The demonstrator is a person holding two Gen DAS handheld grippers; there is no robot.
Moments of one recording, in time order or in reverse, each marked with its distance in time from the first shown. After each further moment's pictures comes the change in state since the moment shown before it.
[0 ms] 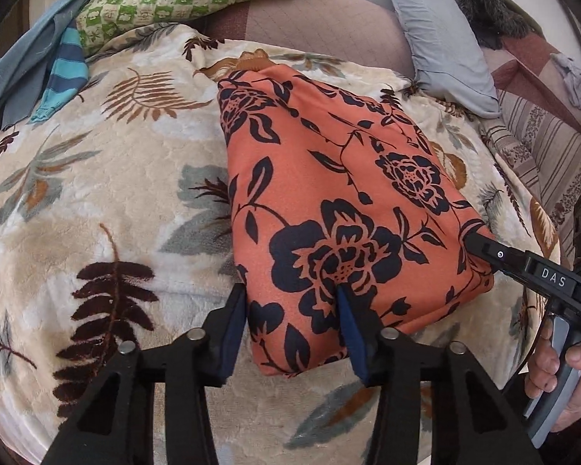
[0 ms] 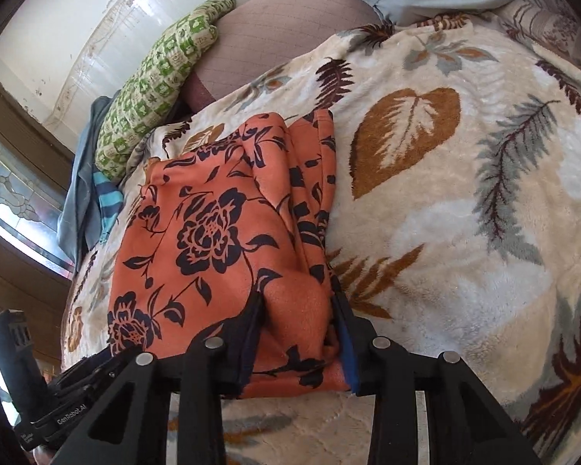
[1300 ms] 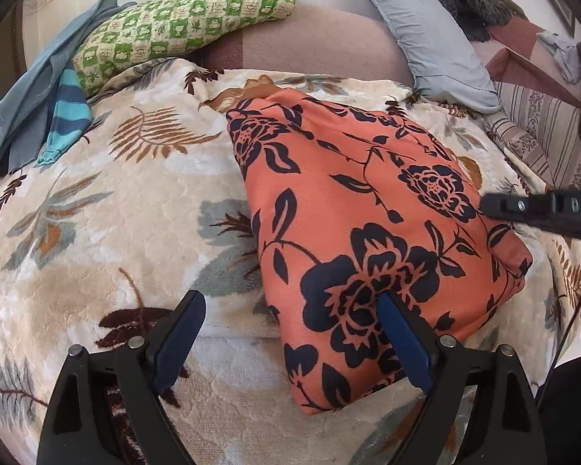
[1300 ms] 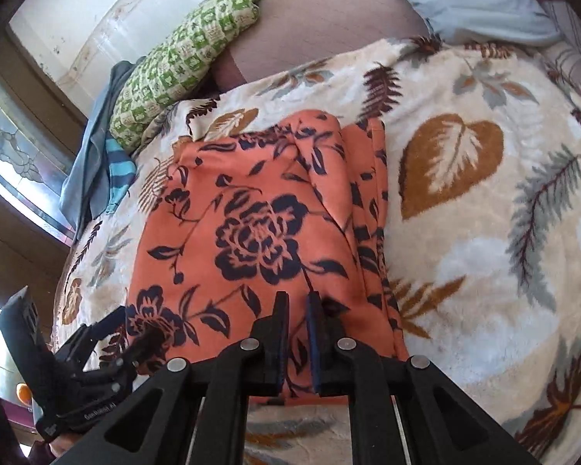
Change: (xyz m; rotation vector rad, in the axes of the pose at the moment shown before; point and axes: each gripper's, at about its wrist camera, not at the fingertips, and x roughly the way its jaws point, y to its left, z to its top) left arm 0.009 0.010 0.003 0.103 -0.106 0.070; right arm 0.011 0.043 0.037 -0.092 0.066 0.005
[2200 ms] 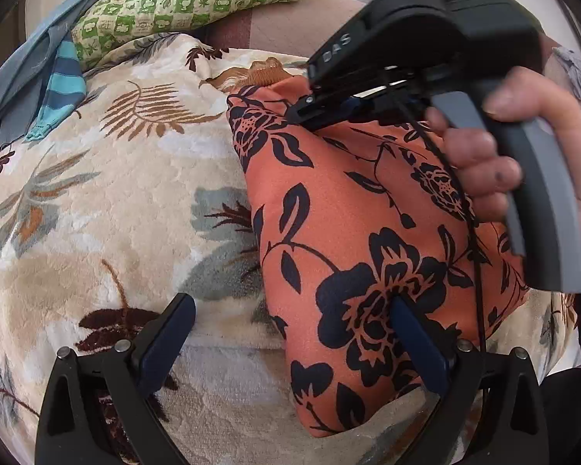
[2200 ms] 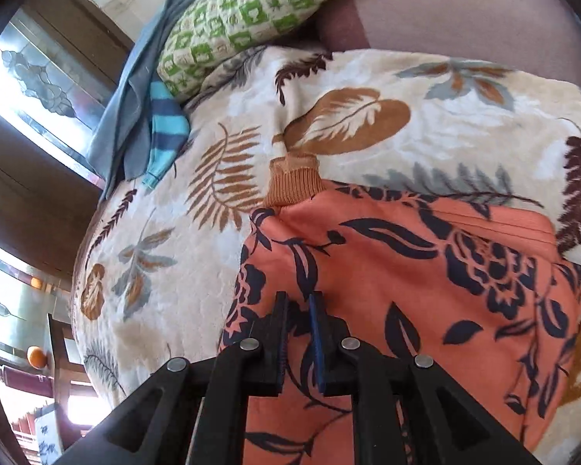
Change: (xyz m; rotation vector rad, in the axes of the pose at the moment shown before) left arm 0.020 0.007 0.009 -0.066 0.058 -0.034; right arm 0.147 0.106 0.099 -0.219 0.240 0.112
